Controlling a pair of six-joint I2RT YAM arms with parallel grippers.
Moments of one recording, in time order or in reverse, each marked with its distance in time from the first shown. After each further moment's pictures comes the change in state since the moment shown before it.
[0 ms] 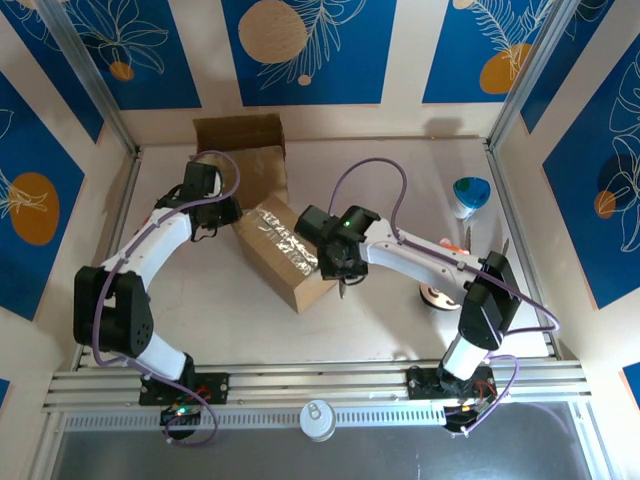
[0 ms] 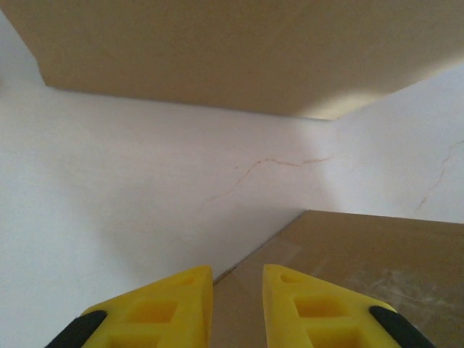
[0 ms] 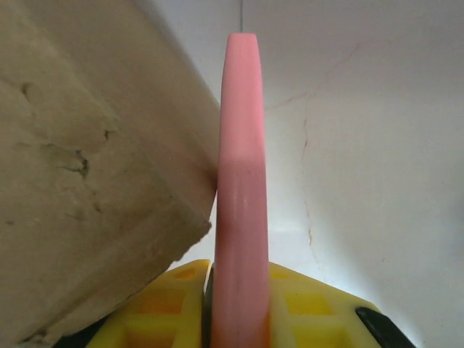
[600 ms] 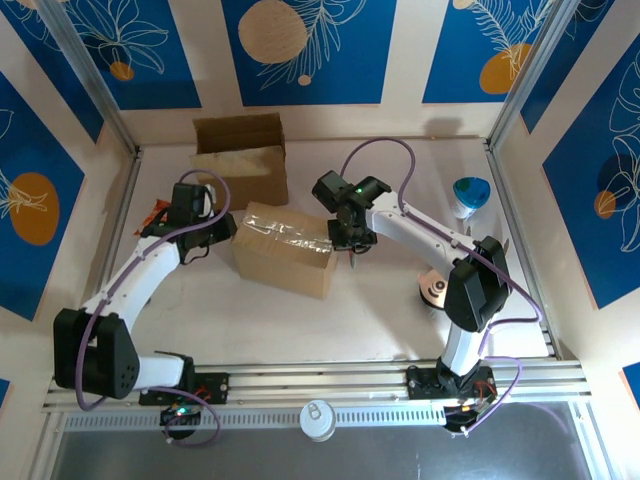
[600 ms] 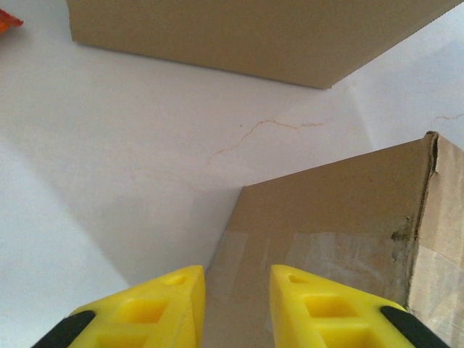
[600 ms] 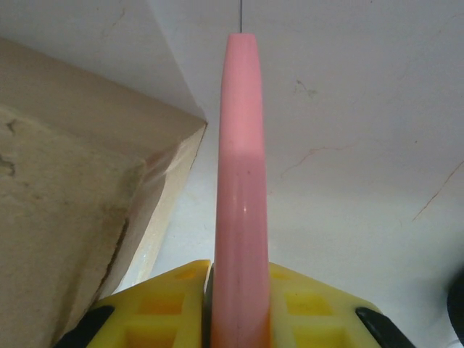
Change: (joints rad) left arm -0.010 -0.229 -0.190 -0.002 0.009 -0.020; right arm -0.182 0.099 0.106 0.030 -0.022 -0.235
